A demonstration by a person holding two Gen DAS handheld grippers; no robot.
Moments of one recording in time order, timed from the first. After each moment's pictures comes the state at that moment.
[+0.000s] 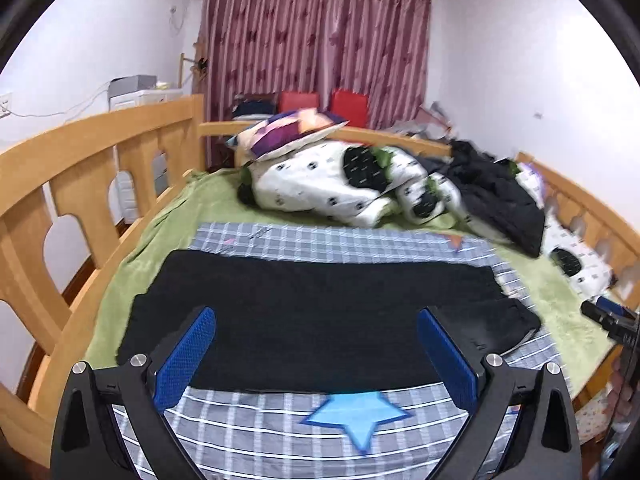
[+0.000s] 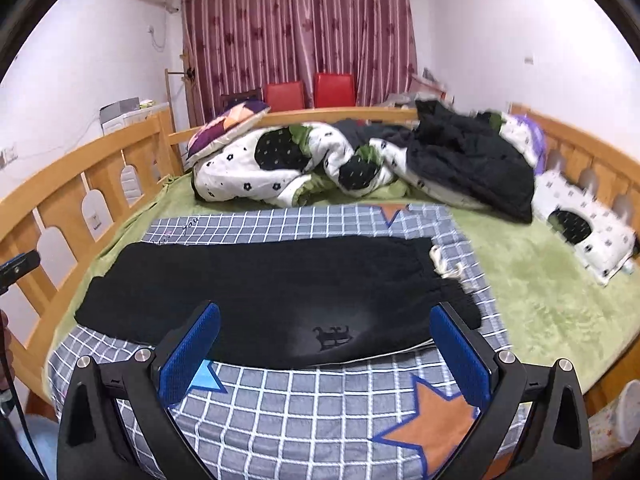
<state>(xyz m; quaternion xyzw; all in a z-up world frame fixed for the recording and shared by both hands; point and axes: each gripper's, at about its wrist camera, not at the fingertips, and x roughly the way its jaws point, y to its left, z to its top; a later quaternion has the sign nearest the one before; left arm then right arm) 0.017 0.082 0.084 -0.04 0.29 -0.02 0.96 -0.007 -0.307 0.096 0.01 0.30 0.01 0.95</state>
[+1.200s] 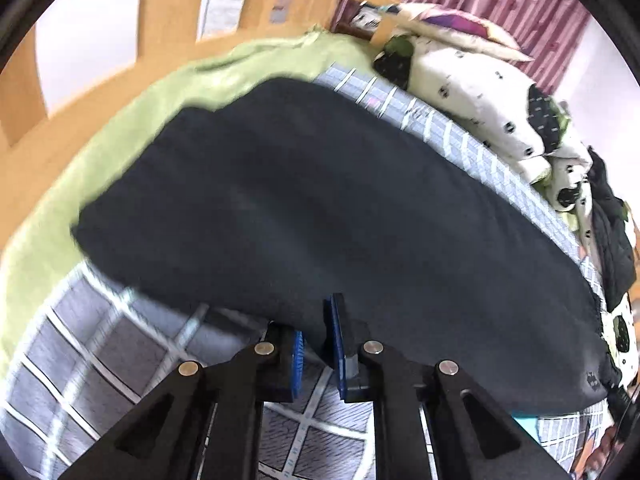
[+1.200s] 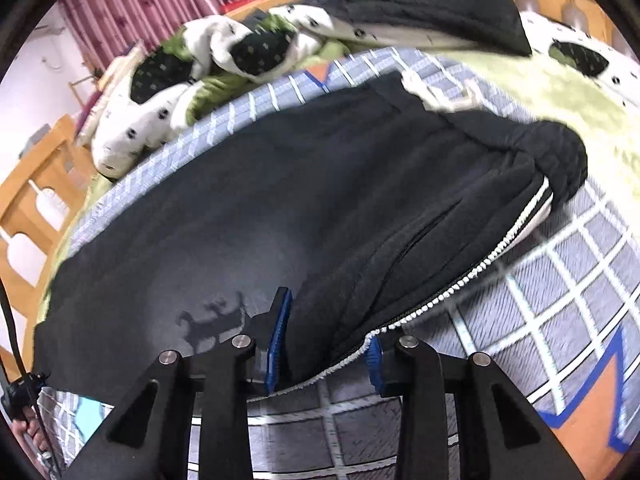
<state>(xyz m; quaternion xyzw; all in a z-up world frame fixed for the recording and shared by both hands) 0.124 0.237 -0.134 -0.21 0.42 0.10 0.88 0.143 -0.401 -0.134 0.17 0.41 -0.05 0.89</state>
